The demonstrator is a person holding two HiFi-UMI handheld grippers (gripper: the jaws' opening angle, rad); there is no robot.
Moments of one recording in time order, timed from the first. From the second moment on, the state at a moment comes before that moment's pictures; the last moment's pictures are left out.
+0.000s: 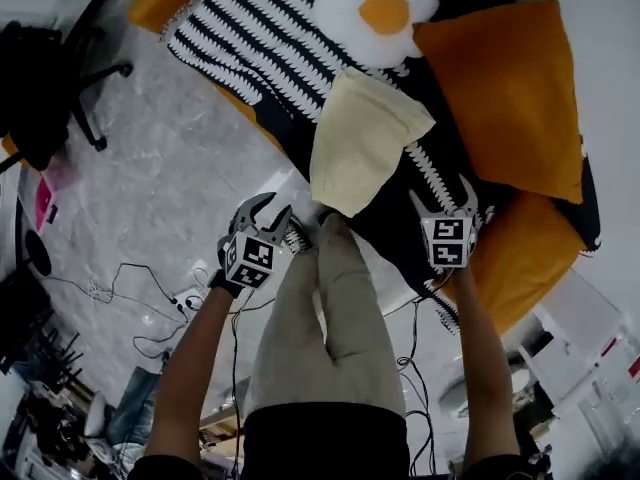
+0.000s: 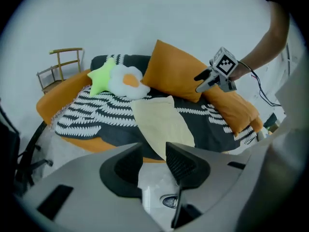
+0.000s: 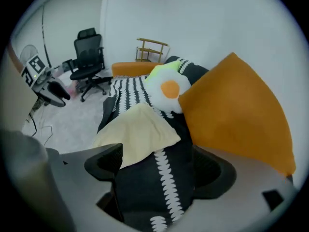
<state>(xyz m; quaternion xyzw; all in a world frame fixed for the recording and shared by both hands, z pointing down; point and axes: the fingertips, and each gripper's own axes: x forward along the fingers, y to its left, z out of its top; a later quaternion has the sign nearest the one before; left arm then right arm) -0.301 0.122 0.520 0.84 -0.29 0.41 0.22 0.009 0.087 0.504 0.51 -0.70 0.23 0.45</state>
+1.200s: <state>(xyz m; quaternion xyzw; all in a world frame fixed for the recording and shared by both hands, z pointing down) -0.083 -0.153 0.670 0.82 0.14 0.56 0.05 0.088 -0.083 0.674 0.42 -0.70 0.37 0.45</state>
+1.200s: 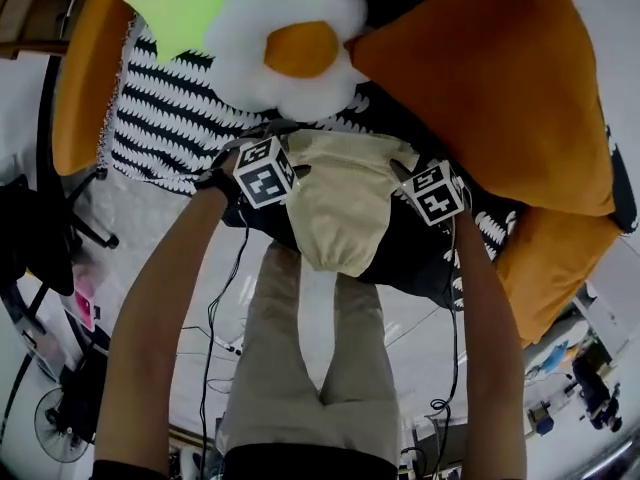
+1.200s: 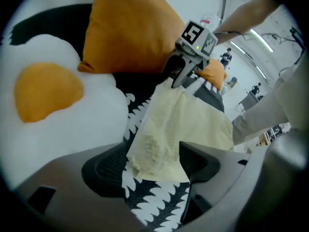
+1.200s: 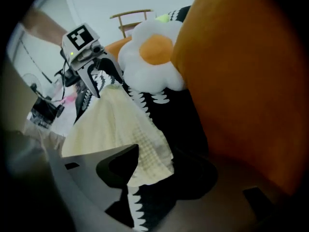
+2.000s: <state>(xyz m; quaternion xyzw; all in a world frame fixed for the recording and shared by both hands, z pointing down) -0.074 -0.179 0.689 0.77 0.16 0.62 0.00 0.097 -0.114 0.697 0.38 -0.67 0.24 0.60</state>
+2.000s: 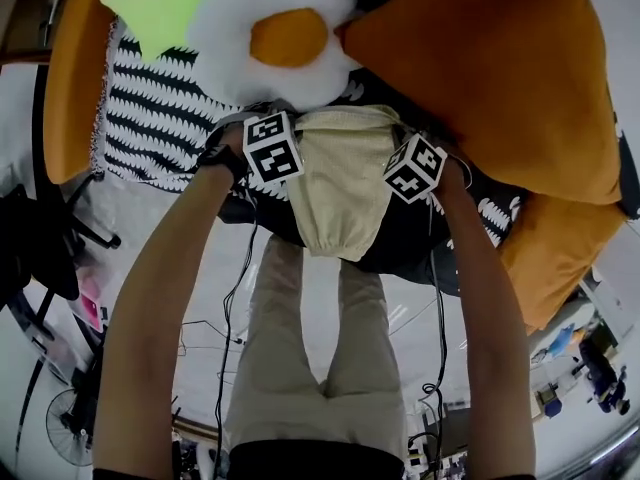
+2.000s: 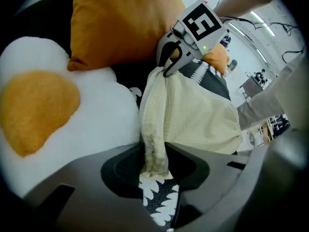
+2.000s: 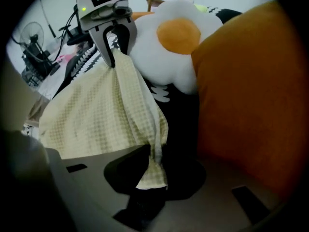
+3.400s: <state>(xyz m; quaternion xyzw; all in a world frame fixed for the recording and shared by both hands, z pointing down) -0.117 -0.044 0.724 0.73 0.25 0.61 -0.18 -0.003 0.027 0.730 0.20 -0.71 0.15 0.66</state>
